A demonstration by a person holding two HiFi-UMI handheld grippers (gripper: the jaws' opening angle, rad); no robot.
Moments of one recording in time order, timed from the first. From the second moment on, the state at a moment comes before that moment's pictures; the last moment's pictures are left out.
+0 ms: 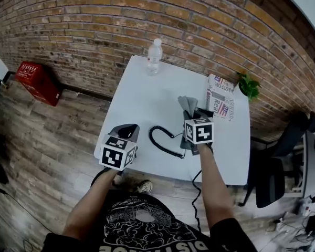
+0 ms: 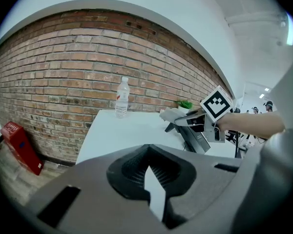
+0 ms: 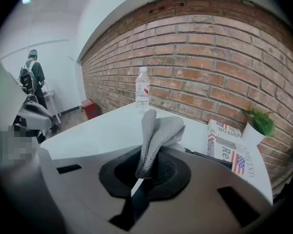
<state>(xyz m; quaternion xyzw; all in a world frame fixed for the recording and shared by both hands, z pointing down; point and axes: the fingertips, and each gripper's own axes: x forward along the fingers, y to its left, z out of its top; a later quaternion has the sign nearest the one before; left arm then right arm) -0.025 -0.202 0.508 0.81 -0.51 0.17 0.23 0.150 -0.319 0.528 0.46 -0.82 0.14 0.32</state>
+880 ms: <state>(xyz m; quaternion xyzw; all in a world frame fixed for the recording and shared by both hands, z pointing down) -0.023 -0.197 0.510 0.83 -0.47 0.18 0.23 0.145 -0.281 0.548 0.46 -0.80 0.16 0.34</state>
